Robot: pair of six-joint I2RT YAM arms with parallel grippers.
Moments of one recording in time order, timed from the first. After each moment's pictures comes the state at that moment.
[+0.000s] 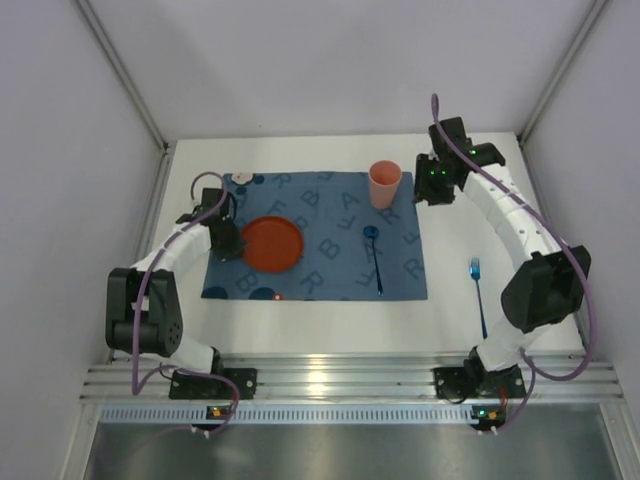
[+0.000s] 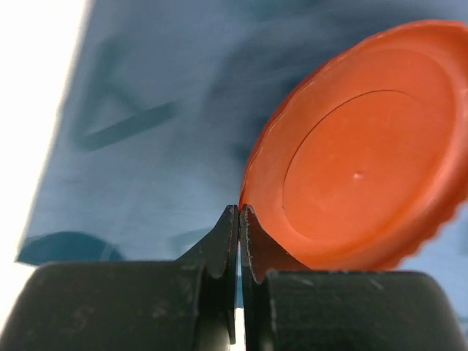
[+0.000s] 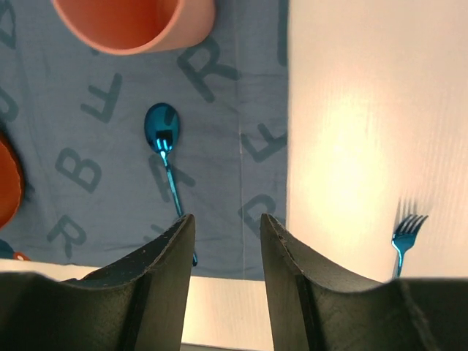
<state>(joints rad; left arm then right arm) -0.06 1.51 0.93 -0.54 -0.05 -0.60 0.31 1.68 1.64 -0.97 0.05 0.36</state>
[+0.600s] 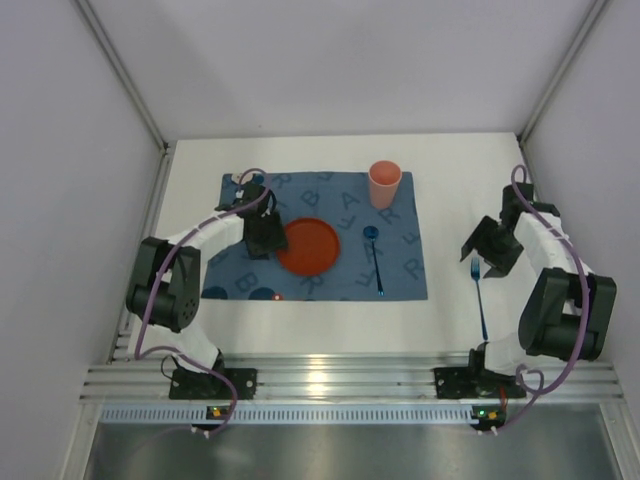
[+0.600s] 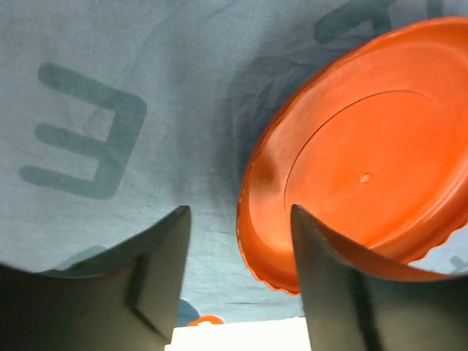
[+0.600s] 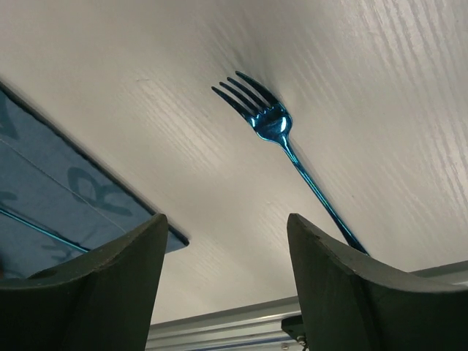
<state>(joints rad) -0.30 1.71 1.08 -0.50 0.04 -0.59 -0.18 1.47 1.04 -0.92 -0.05 0.49</state>
